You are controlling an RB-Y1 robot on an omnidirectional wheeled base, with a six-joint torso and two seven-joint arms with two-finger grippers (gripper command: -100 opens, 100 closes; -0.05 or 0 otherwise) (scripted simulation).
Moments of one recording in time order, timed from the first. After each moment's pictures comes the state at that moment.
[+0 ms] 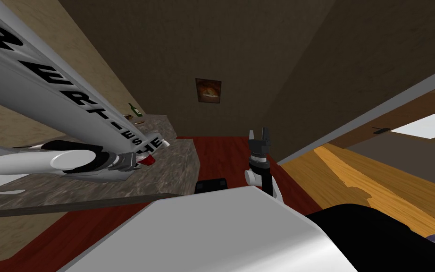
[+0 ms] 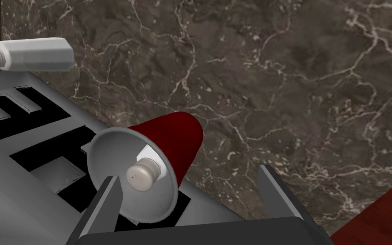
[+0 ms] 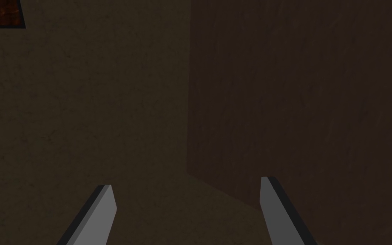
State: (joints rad) left arm 0.29 1.40 0.14 -1.59 1.35 1.02 0.37; right arm 0.53 -0.04 -0.01 -2.39 0.10 -0.56 -0.15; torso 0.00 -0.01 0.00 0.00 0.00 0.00
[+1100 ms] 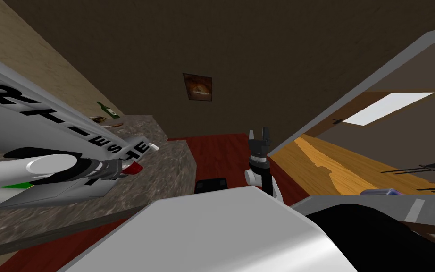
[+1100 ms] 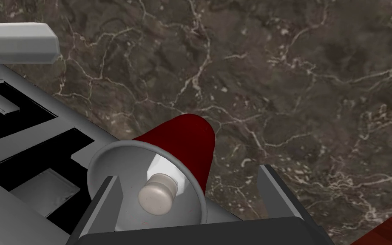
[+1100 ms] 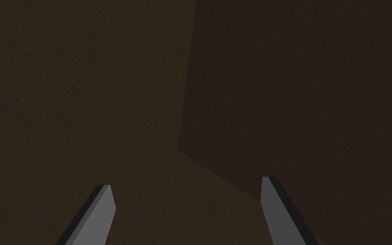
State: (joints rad) left arm 0.32 1.44 0.11 -1.40 1.45 0.99 0.34; right arm 0.53 -0.04 -0.01 -2.39 0.10 -0.56 -0.15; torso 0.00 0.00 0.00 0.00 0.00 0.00
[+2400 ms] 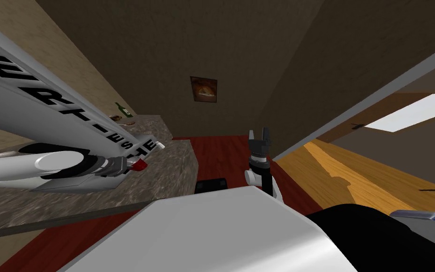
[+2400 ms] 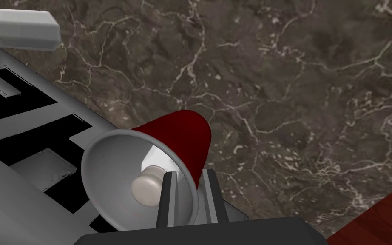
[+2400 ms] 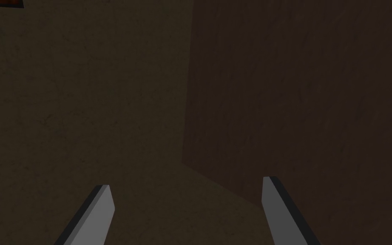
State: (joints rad) left arm 0.29 1.44 0.12 -1.46 1.43 1.03 0.35; right arm 0.53 -0.04 -0.01 -2.39 0.10 -0.56 -0.15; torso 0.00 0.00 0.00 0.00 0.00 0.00
